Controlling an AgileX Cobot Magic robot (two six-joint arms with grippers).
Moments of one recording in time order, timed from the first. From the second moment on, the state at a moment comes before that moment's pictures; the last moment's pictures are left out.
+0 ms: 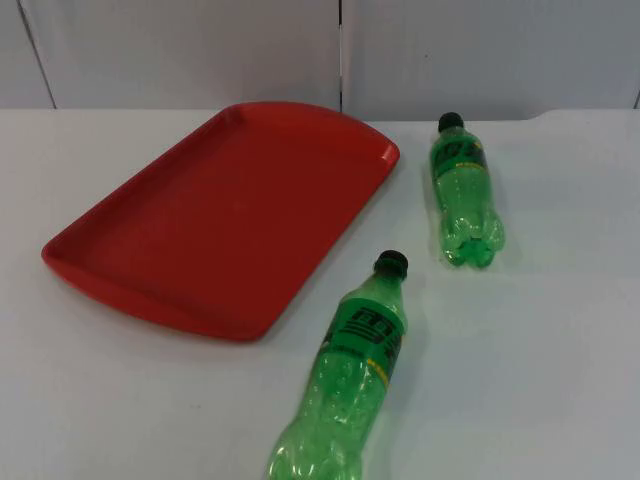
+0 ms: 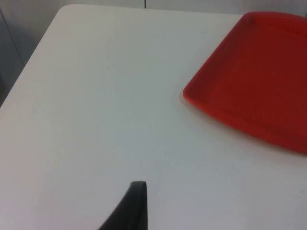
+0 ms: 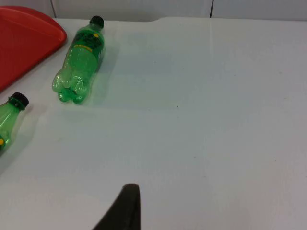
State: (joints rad) right arm 0.05 0.00 -0.52 -0.01 1.08 -0.03; left arm 0.09 0.00 -0.50 -0.04 1.07 -0.03
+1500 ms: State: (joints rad) right arm 0.05 0.00 -0.52 -0.01 1.08 -0.03; left arm 0.09 0.29 -0.74 -0.09 1.07 0.00
